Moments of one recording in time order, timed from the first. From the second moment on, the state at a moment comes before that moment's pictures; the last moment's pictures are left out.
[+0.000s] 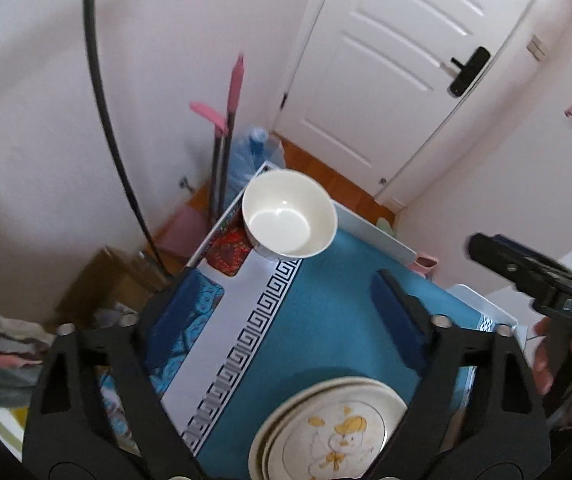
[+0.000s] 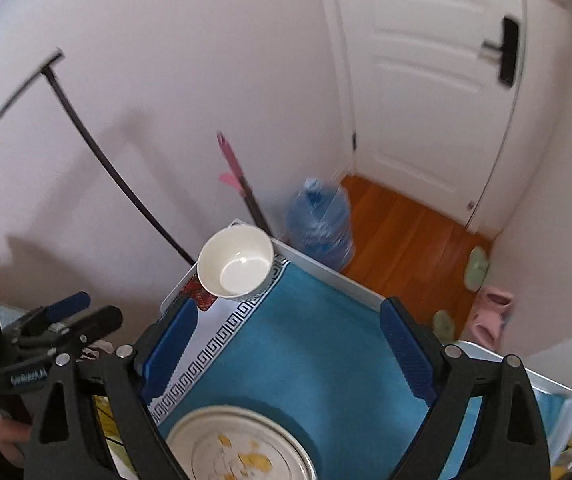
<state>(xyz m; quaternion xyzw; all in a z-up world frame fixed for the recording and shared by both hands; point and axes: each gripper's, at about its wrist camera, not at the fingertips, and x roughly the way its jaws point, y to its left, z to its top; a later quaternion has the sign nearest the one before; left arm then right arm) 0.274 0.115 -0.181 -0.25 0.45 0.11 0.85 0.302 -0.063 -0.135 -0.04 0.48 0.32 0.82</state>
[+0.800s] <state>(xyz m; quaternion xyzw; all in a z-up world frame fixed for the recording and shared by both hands) 0.377 0.176 -0.321 -0.33 0.52 0.07 0.78 0.387 0.052 -0.297 -0.03 0.61 0.34 0.72</state>
